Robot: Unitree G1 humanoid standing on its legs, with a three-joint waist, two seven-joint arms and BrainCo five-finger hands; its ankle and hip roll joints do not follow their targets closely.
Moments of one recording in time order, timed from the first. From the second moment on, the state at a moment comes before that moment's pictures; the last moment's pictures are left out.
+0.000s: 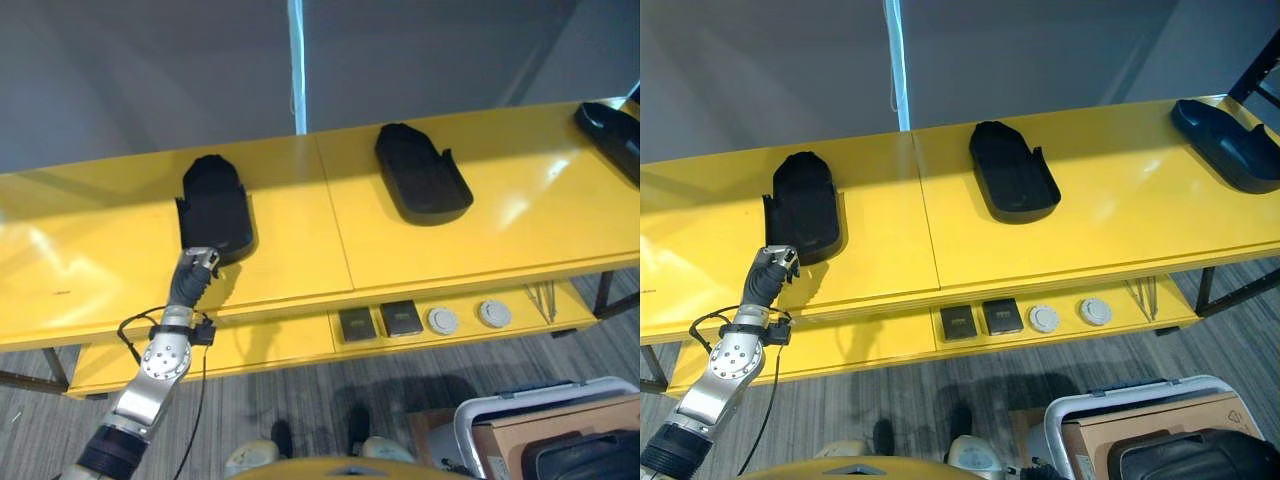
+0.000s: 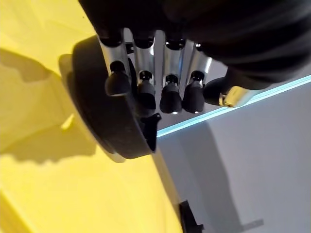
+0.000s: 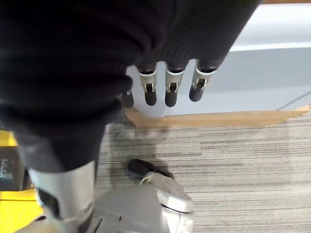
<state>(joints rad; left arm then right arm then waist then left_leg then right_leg) 0.00 0.49 -0.25 0.08 -0.15 -0.22 0.35 0.12 -0.30 0.20 1.11 0.11 0.04 -0.07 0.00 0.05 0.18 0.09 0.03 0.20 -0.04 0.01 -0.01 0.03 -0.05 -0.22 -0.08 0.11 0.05</state>
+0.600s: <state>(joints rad) -0.10 0.41 -0.28 0.31 -0.15 -0.19 0.46 0.12 -0.31 0.23 1.08 0.07 0.07 -0.07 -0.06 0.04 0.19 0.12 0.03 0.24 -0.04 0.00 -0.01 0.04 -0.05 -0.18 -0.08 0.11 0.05</state>
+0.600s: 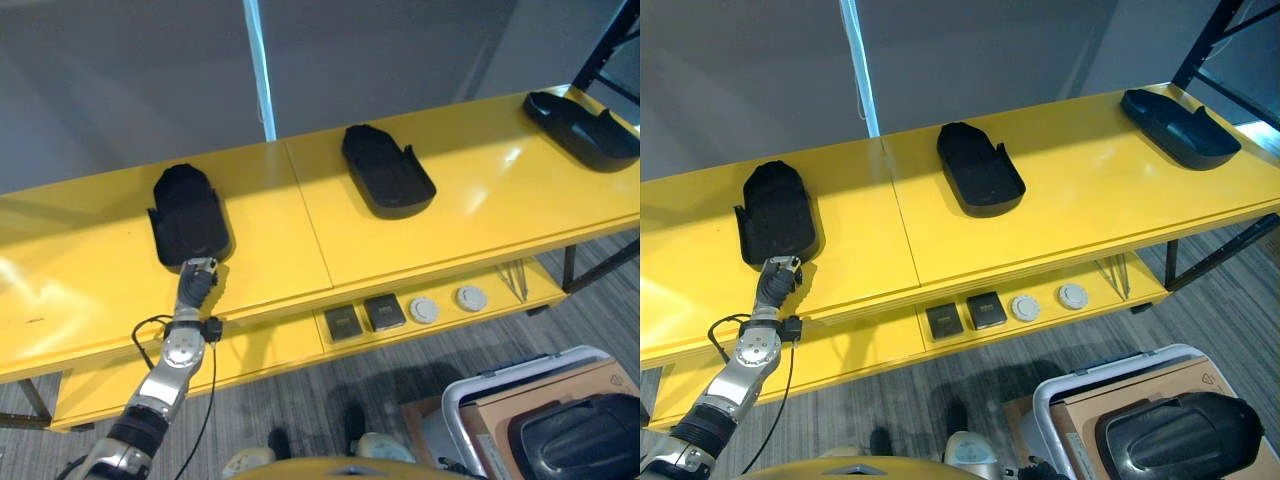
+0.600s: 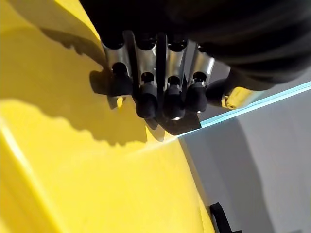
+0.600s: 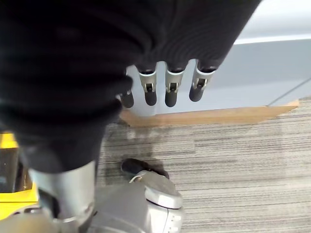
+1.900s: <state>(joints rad) -0.02 0.46 -0.20 -0.13 -0.28 -0.20 0.09 0.14 -0.31 0.22 1.08 0.04 0.07 -0.07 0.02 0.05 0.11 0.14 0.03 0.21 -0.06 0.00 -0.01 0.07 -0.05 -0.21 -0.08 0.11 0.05</state>
